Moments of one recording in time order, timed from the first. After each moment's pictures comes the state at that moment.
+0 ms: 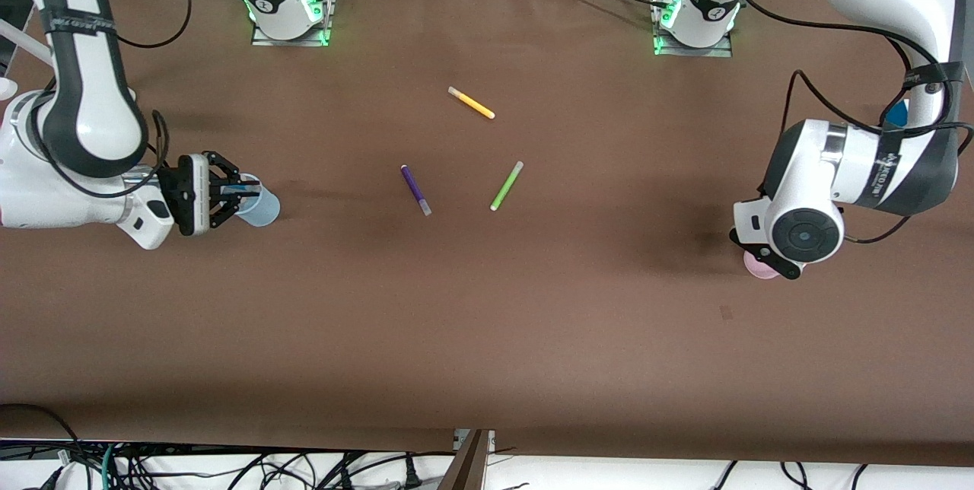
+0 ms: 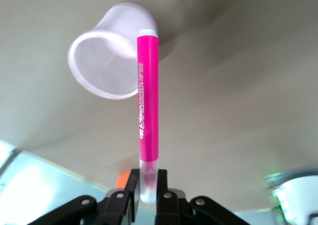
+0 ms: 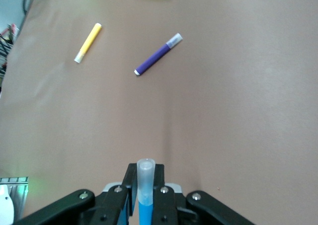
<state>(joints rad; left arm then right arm) -0.04 0.53 -0.12 -1.53 0.55 1.45 0.41 0.00 0.39 -0.08 -1.75 0.51 1.67 -1.69</state>
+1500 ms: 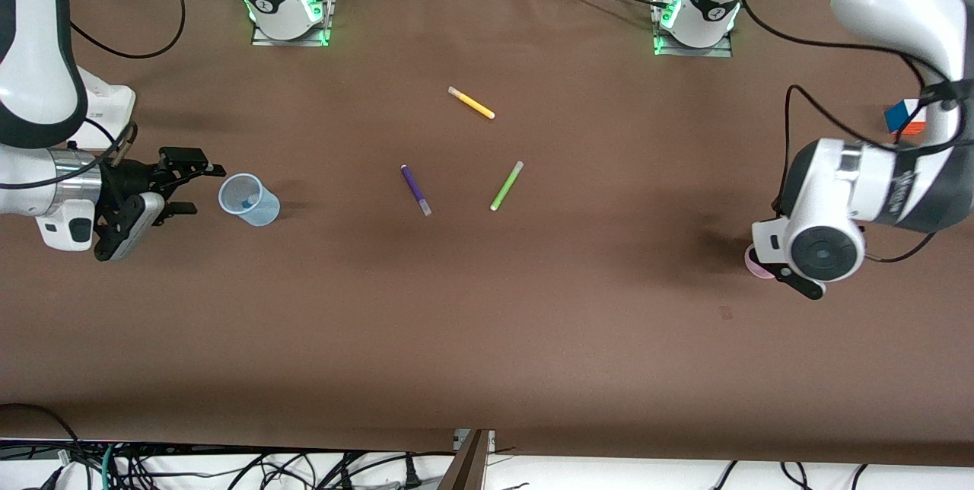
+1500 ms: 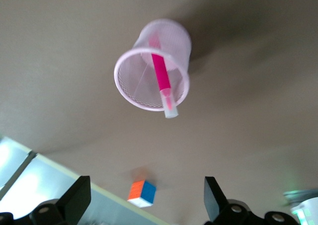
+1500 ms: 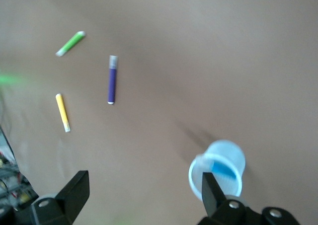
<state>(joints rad) 0.00 0.56 -0.13 -1.41 0.49 1.49 0.41 0.03 0.37 -0.09 -1.50 0.37 1.53 -0.67</state>
